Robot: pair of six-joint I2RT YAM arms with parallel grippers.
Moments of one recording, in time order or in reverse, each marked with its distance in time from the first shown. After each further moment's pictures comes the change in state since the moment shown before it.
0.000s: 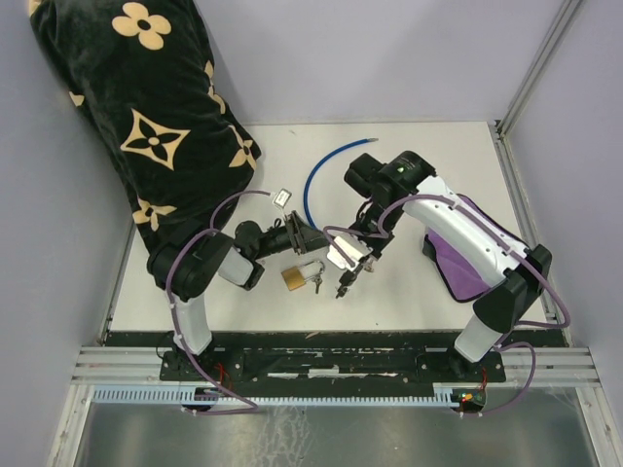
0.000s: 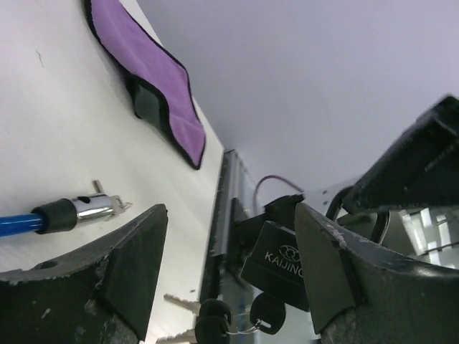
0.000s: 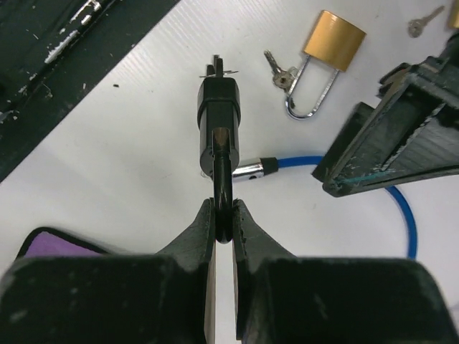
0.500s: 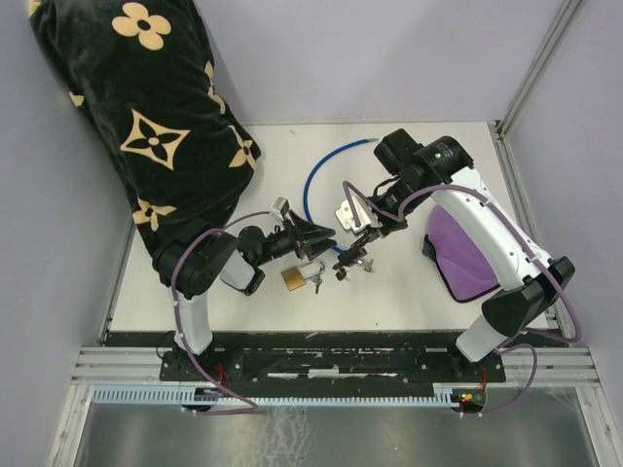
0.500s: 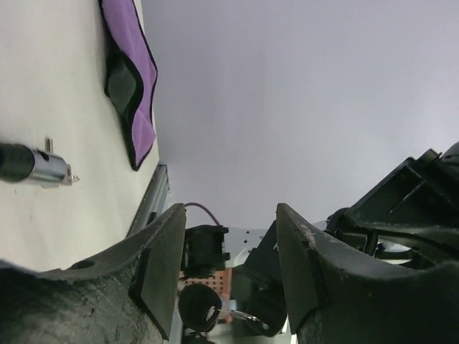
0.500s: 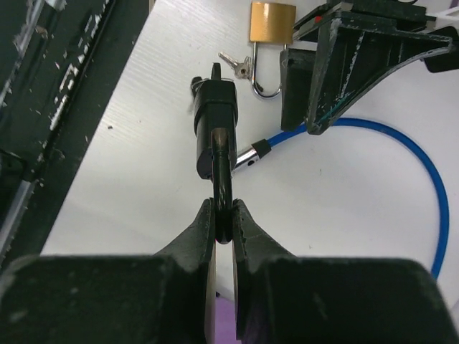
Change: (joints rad) left arm -0.011 0.062 0.002 0.002 -0.133 -0.494; right arm -0.140 -0.049 0.101 0.016 -0.116 0.215
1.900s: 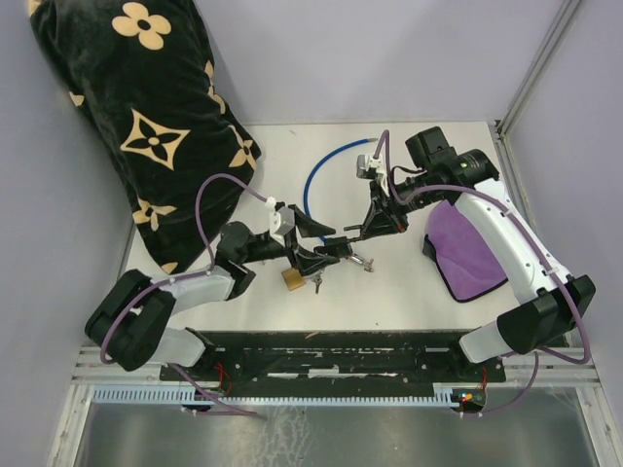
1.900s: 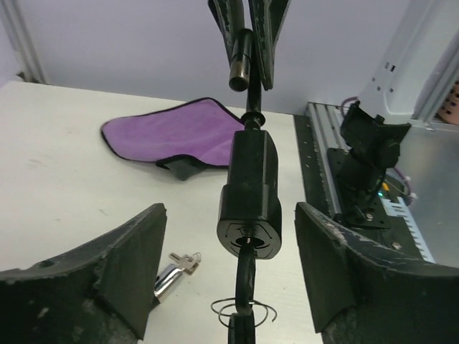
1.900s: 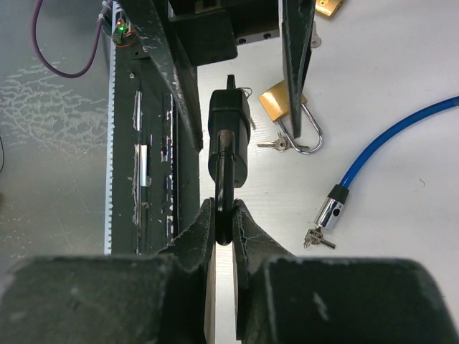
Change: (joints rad) left arm -0.088 -0.579 -0.024 -0.418 0.194 1.387; right arm -0.179 -0.141 -0.246 0.352 -0.378 0.781
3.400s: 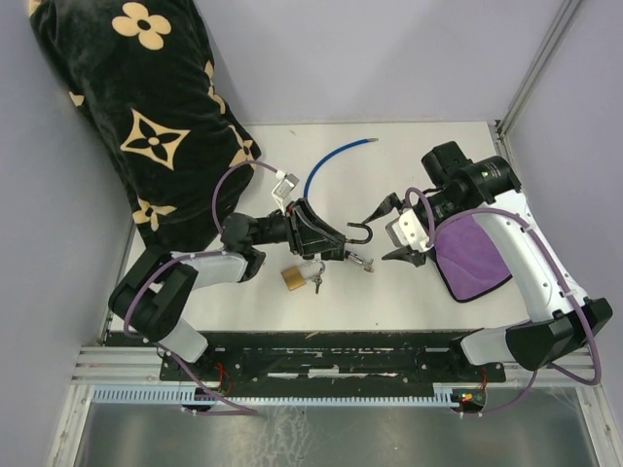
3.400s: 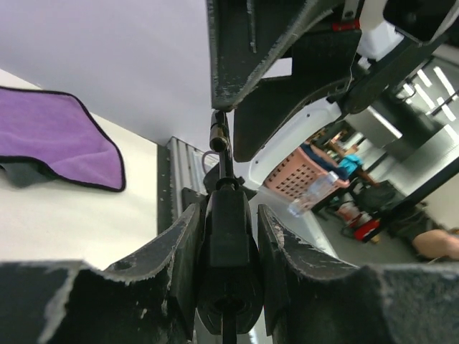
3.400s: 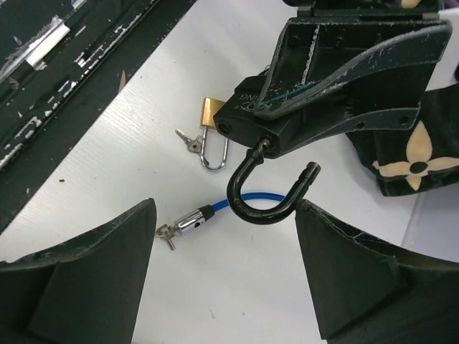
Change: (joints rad) left arm 0.023 0.191 0.149 0.314 0.148 -0.835; right arm -0.023 -0.093 -0.002 -0.327 -0.040 -1.162
